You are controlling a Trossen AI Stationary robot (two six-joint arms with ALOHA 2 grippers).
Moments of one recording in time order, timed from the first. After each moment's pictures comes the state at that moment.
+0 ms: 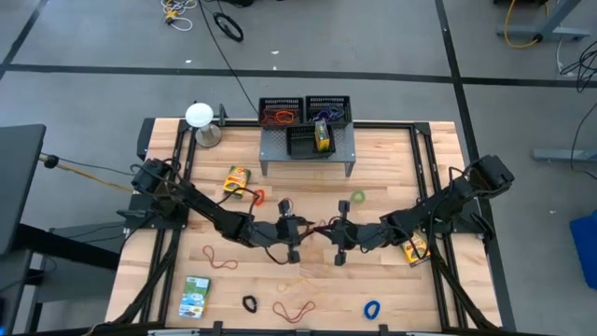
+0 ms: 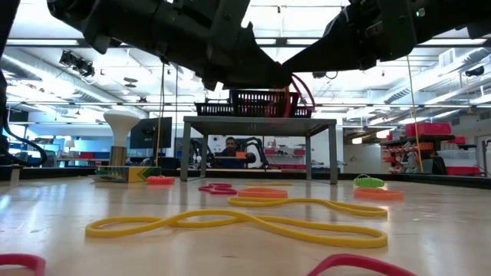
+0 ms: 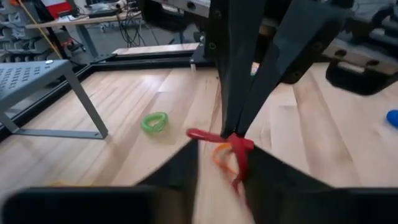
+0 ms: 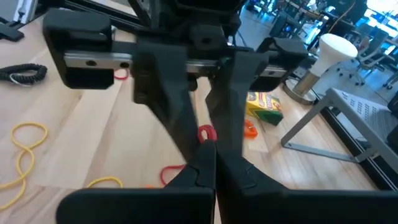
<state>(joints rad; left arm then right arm) -0.37 1.85 0.87 0.70 -0.64 -0.01 0.44 1.57 0.69 0.51 0.57 -0.16</state>
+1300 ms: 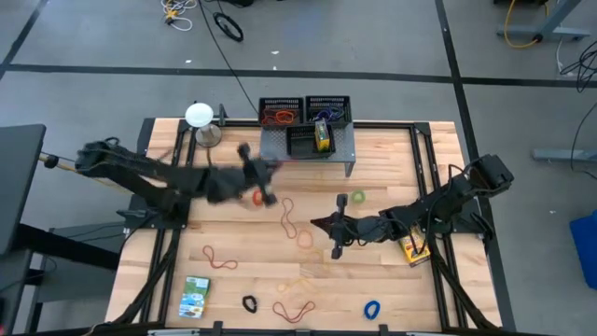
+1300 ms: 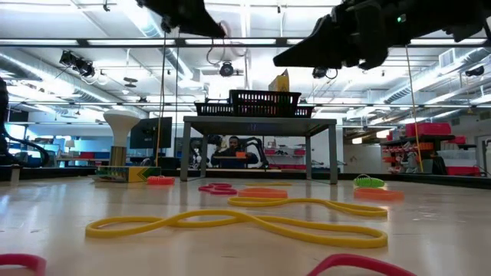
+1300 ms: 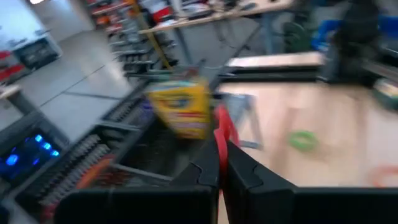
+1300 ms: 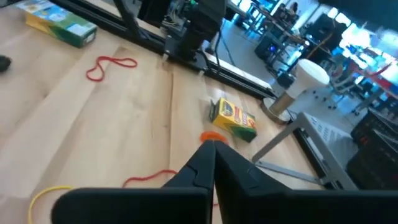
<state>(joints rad) -0.14 1.24 0.87 0.09 -0.78 0.11 0.38 1.57 0.69 0.58 0.57 -0.33</state>
